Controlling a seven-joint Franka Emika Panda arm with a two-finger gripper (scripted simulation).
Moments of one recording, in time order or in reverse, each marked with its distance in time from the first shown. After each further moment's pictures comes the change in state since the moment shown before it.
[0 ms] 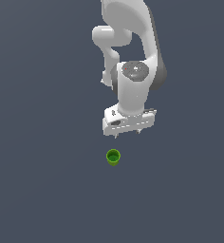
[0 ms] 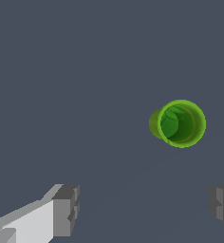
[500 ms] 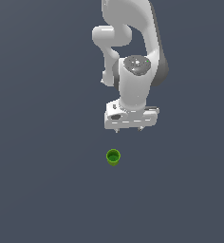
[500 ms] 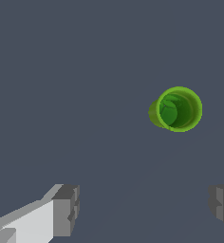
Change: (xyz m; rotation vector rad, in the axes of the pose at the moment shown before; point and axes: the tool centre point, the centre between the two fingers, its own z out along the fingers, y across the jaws) arm -0.009 -0.009 -0.009 0.007 0.003 0.139
